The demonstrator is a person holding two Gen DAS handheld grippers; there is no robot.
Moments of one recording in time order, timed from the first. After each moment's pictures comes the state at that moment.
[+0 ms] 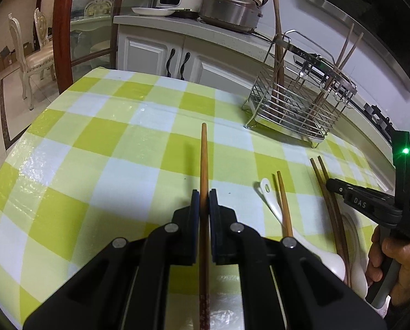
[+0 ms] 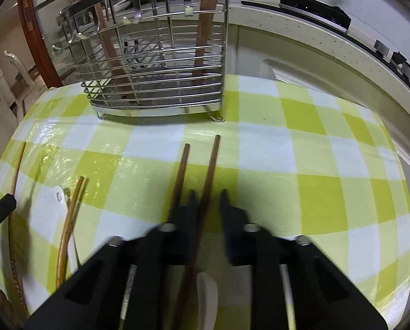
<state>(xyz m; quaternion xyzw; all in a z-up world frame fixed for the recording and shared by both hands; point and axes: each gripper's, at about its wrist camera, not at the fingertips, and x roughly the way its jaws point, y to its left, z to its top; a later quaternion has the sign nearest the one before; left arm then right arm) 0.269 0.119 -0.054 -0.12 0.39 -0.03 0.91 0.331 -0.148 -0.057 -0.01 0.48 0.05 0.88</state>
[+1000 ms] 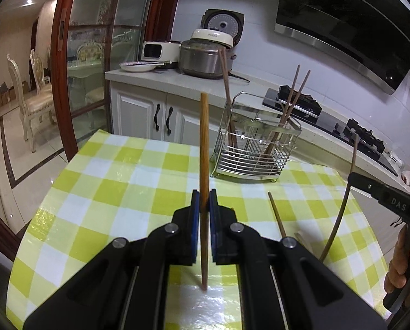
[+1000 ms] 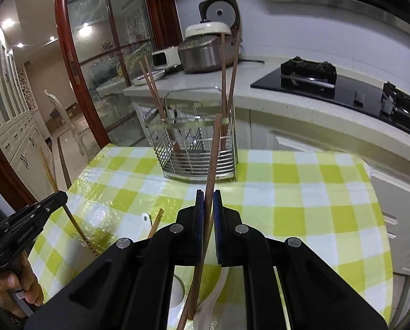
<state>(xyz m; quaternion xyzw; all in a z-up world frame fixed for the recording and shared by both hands) 0.209 0.086 0.048 -0.07 0.30 -0.04 0.95 0.231 -0.181 0.081 0.04 0.34 0.12 0.93</state>
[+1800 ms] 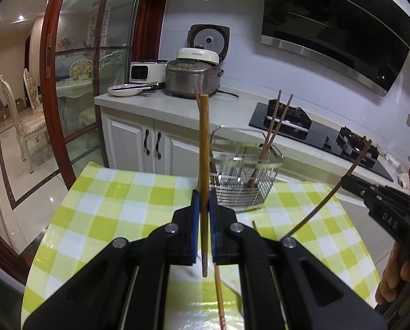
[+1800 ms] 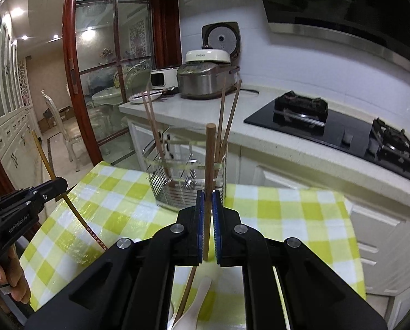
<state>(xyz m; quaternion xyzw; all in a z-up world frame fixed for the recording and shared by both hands) 0.237 0.059 0.102 -0.06 0.26 -0.06 0.96 0.237 -0.173 0.126 0.00 0.29 0.09 0.95</state>
